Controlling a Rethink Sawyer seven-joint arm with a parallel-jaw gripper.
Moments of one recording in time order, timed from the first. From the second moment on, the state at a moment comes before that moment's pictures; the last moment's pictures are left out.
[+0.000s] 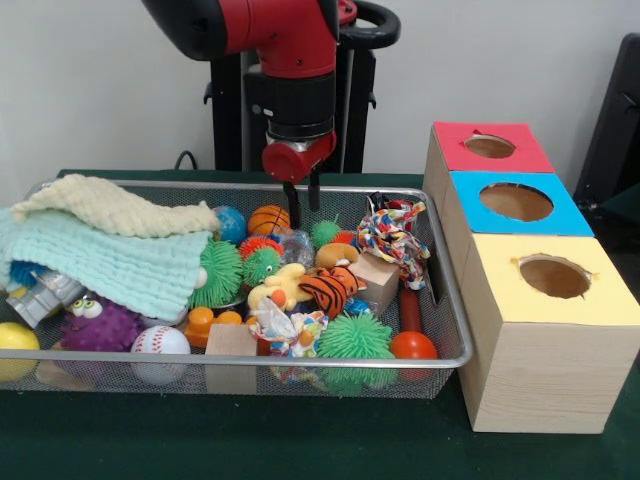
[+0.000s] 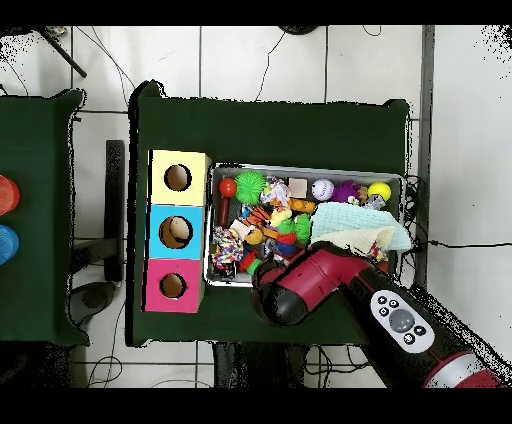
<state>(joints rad) -0.76 -0.65 0.66 2.02 -1.10 0.47 1.34</state>
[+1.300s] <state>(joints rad) -0.77 -0.67 0.67 2.02 -1.06 0.48 1.34</state>
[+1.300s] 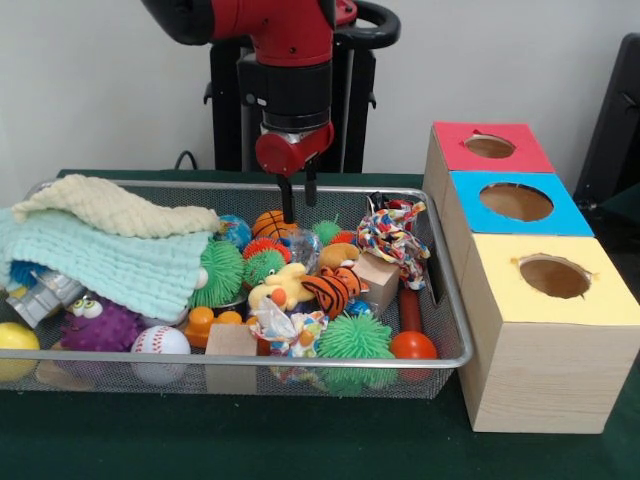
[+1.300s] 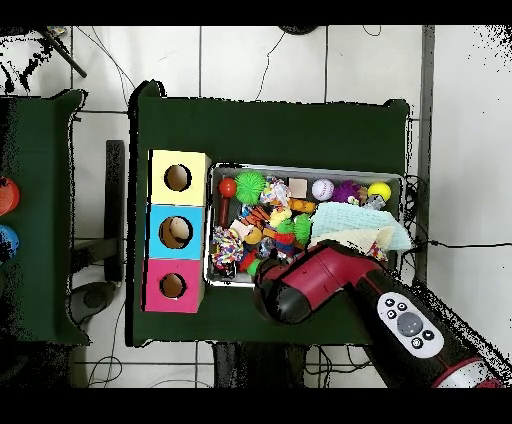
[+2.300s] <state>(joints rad) -0.73 -0.67 0.67 2.02 -1.07 0.48 1.34</state>
